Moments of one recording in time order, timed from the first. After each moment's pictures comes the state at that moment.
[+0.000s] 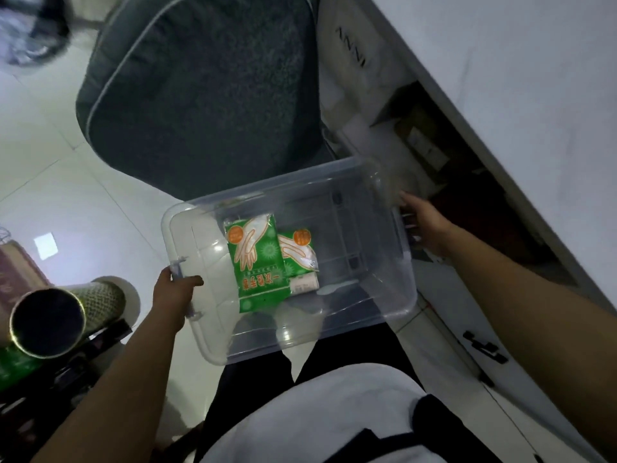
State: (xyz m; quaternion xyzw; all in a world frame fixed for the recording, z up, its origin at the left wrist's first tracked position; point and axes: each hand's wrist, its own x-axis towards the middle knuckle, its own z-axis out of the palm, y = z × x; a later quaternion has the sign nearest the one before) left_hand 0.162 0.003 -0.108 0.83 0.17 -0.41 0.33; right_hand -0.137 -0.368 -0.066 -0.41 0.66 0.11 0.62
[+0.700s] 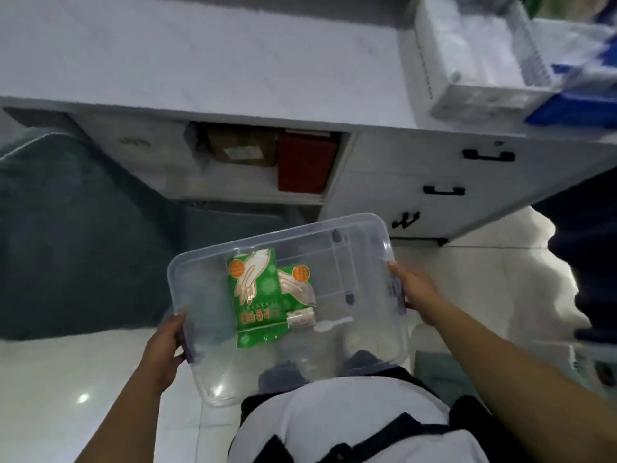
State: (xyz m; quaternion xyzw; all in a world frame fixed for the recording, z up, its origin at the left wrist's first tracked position) left_hand 0.142 -0.041 -0.046 0.71 -0.14 -0.65 0.24; right_hand -0.333 0.001 0.024 -0.20 0.82 -0.24 0.47
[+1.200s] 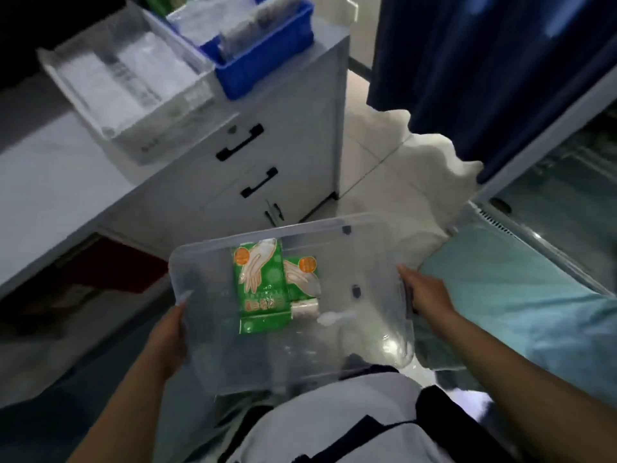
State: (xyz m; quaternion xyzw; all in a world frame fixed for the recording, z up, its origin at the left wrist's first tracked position) left_hand -0.262 -0.083 0.026 0.62 -0.38 -0.68 0.02; right_hand -0.545 0.269 0.018 0.11 0.82 -0.45 0.33
